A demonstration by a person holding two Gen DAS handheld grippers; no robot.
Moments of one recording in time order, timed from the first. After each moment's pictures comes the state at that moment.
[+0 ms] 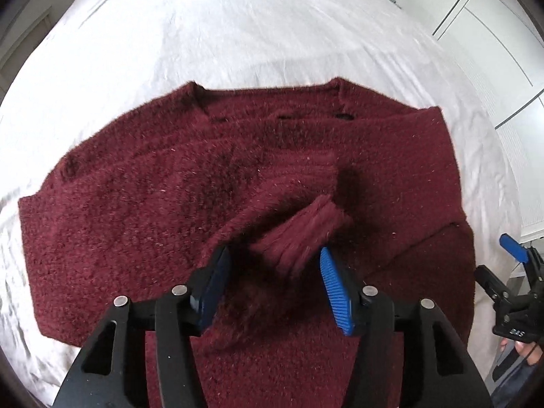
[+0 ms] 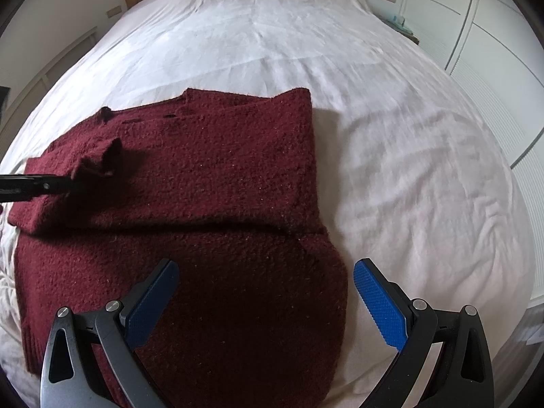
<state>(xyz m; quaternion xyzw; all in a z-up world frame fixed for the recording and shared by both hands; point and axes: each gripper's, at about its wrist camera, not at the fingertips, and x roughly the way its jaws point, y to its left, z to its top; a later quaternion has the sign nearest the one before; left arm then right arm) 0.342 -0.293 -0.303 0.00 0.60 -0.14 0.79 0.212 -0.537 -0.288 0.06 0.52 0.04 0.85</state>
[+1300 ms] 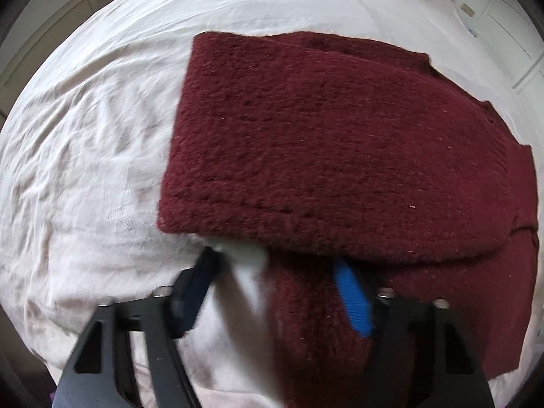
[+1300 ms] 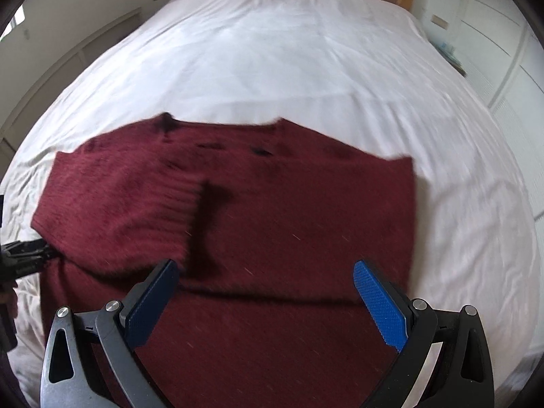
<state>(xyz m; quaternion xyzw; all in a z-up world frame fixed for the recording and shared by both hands) 0.259 -0.111 -0.346 -0.06 0.59 0.01 0.80 0.275 -0.434 -0.254 0.02 0.51 0.12 0.85</state>
